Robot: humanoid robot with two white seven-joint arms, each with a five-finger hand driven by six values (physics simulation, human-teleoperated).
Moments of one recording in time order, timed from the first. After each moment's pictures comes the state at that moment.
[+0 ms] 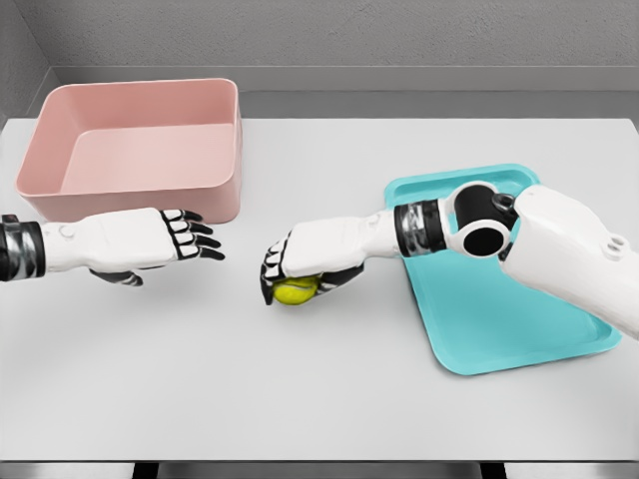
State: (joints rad) left arm -0.64 1.03 -0.86 -1.66 -0.52 -0.61 -0.29; right arm -0.97 -0.50 1.21 -1.42 0.21 -0.61 0.45
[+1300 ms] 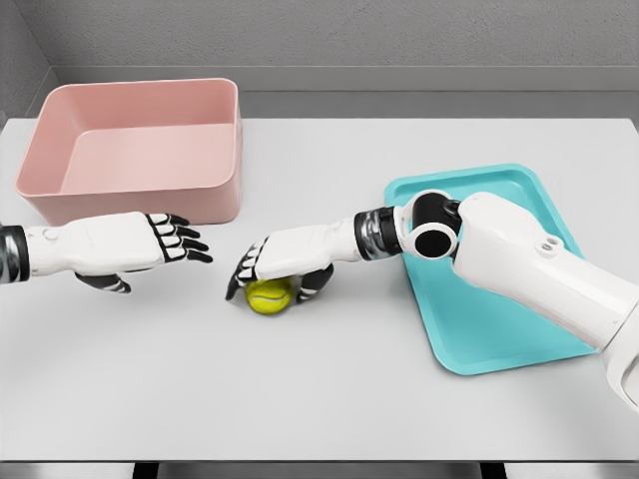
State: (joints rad) left arm -0.62 1.07 -0.85 -1.65 -0.45 -0.61 -0.30; right arm -0.97 -0.34 1.24 -1.21 0.24 -0.61 0.45
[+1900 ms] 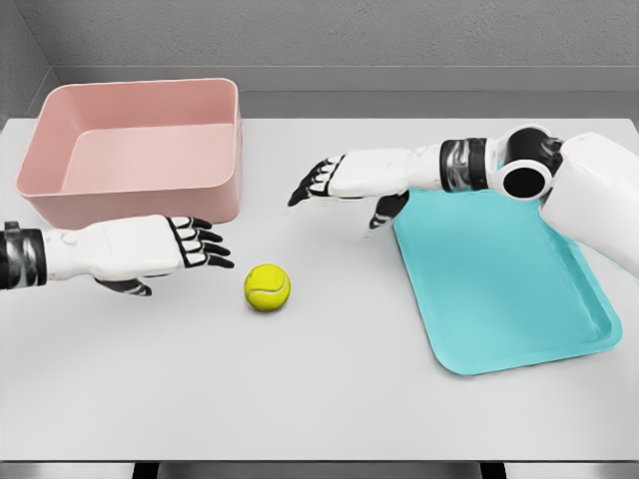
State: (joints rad) left arm -0.61 1.03 -0.84 -1.72 -0.45 -0.61 -0.30; right arm -1.09 -0.55 1.17 -1.22 0.23 -0.61 0.44
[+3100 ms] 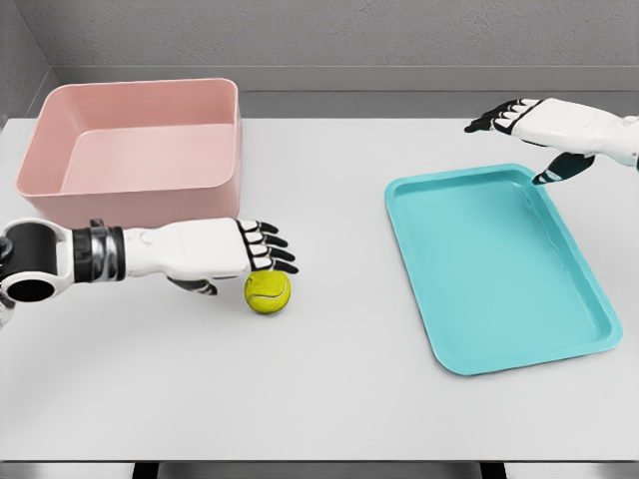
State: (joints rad) left arm -0.68 0.82 -0.91 -1.64 -0.51 -0.61 -0.31; right arm -1.01 -0.93 1.07 -1.17 0.23 -0.61 0.25
